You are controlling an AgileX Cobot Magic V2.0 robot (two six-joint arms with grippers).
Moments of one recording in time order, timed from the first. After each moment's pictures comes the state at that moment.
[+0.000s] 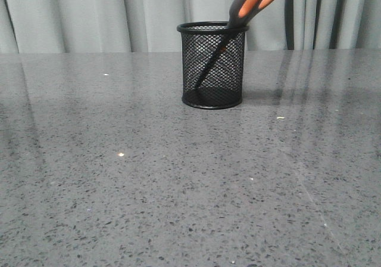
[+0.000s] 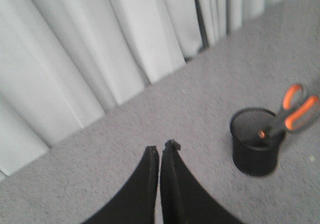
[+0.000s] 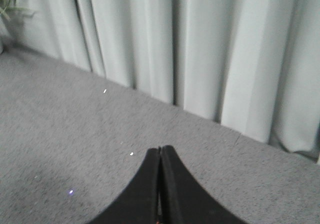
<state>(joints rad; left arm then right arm) -0.04 1.09 -1.58 -0.53 1.04 0.68 0.27 1.15 -1.69 0.33 0.88 -0.29</state>
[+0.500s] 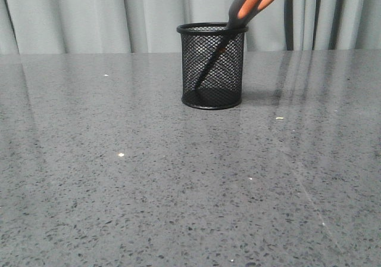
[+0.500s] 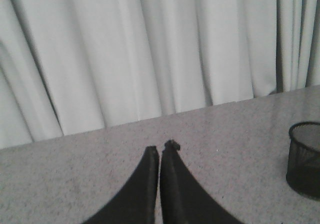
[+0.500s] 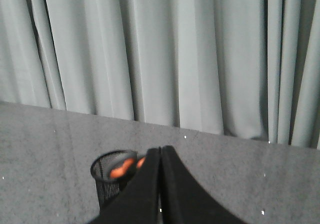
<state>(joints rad) -0.04 0.46 -0.64 -0.61 0.35 0.68 0.27 0.37 -0.59 0.31 0.23 -0.29</state>
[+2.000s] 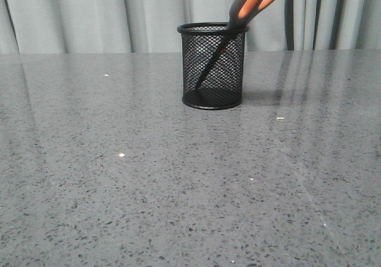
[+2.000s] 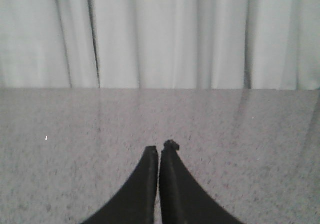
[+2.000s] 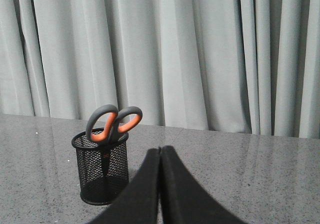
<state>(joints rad) -0.04 0.00 -0.09 -0.13 0.16 0.07 0.27 0.03 -0.18 0.31 0.02 -0.30</state>
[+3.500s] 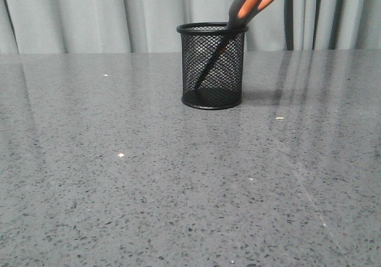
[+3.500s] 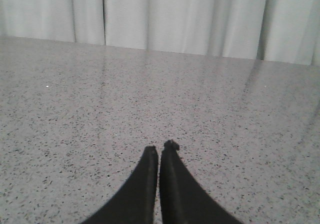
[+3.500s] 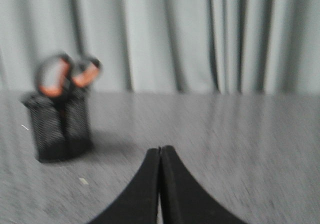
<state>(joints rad) -0.04 0.00 0.00 -0.03 0.14 -0.08 0.12 0.03 0.00 0.14 -0.01 -0.10</state>
